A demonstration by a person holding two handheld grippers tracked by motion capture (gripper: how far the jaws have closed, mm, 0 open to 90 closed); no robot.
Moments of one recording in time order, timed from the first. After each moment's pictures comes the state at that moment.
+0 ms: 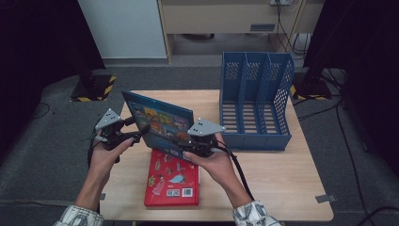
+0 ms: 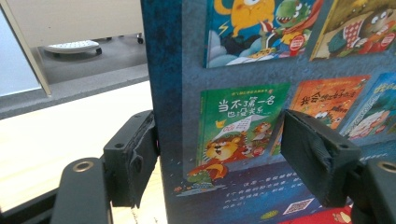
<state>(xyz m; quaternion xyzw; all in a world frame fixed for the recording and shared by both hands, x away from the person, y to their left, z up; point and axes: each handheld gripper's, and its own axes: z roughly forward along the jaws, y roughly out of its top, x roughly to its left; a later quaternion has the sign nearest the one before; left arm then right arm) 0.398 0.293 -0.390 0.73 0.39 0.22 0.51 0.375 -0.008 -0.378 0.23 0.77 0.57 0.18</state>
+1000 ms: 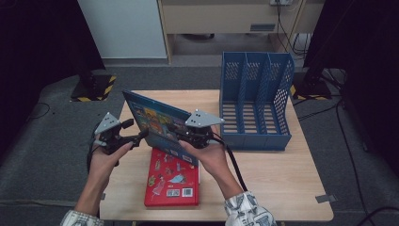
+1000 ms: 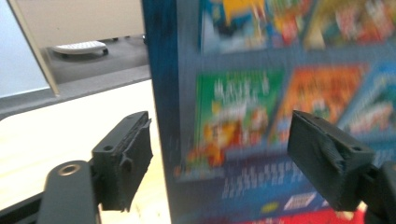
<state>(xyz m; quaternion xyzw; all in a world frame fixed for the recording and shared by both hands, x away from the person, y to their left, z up) 0.380 0.299 -0.404 0.72 0.40 0.24 0.51 0.391 0.003 -0.365 0.21 0.74 0.62 0.17</state>
